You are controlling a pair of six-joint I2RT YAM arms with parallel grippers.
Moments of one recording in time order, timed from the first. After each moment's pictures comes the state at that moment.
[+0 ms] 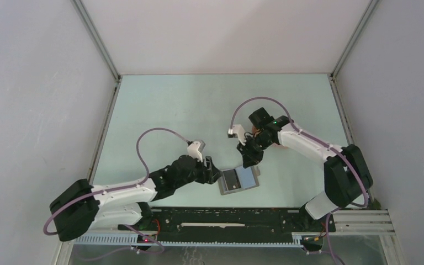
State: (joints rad) left arm -0.96 1.12 0.33 0.26 -0.08 -0.75; right arm 0.58 1.58 1.09 -0.80 -0.61 -0.52
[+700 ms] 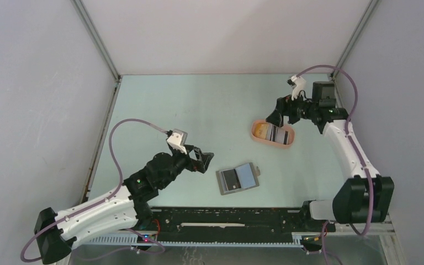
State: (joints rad) left arm -0.95 0.70 0.42 0.11 -0.31 -0.42; right arm 0.04 1.31 1.17 -0.54 -0.70 -0.19
